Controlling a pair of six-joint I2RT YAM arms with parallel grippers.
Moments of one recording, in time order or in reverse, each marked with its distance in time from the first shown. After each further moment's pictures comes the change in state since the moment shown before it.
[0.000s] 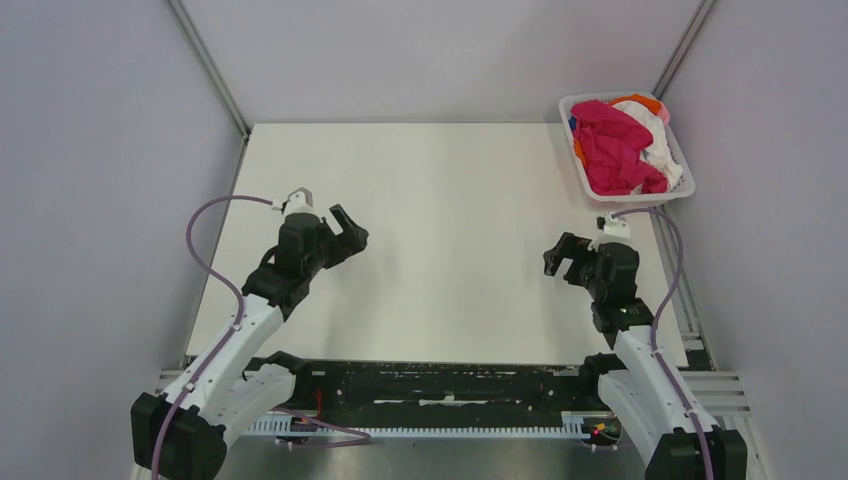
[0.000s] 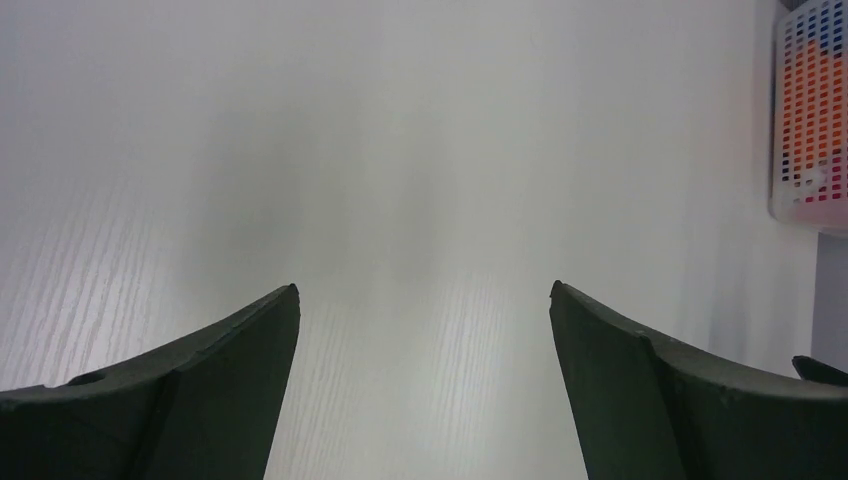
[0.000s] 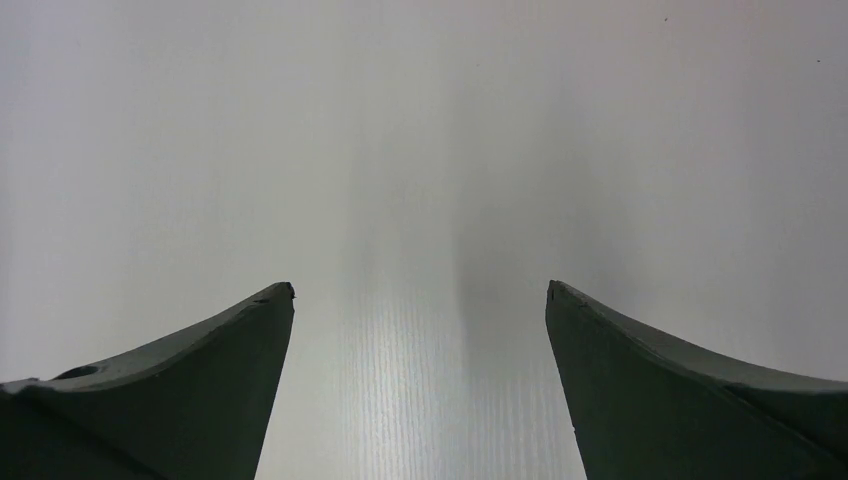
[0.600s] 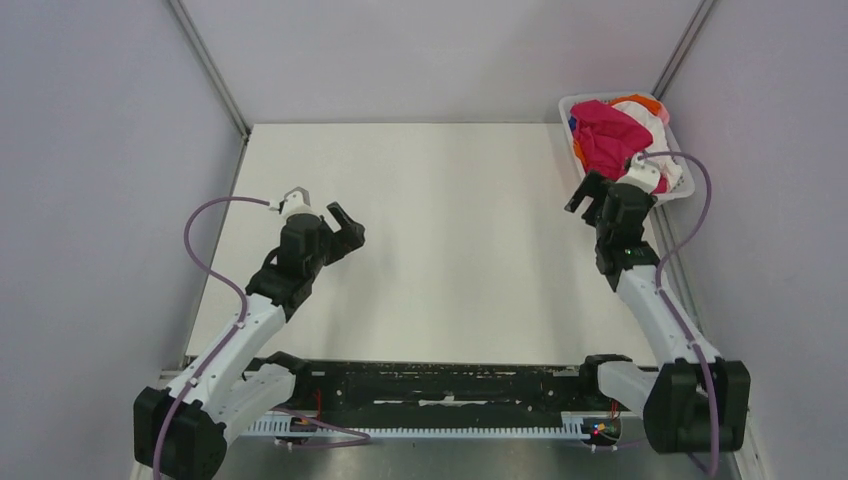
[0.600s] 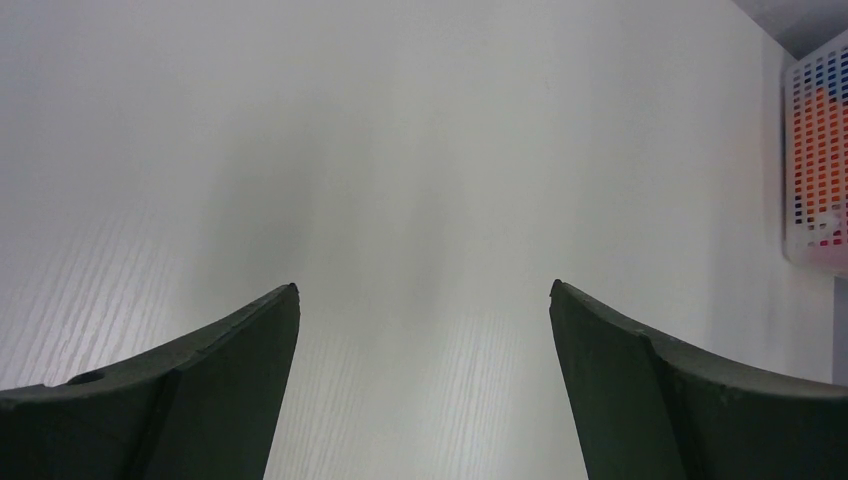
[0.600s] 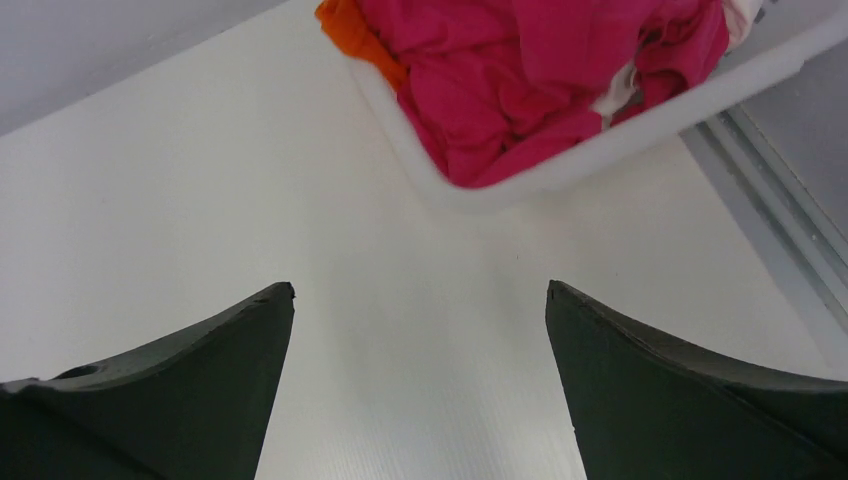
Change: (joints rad) left arm -0.002 -0.009 -0.032 0.074 -0.082 0.001; right arm -0.019 0.268 0.321 0.055 0.320 0.016
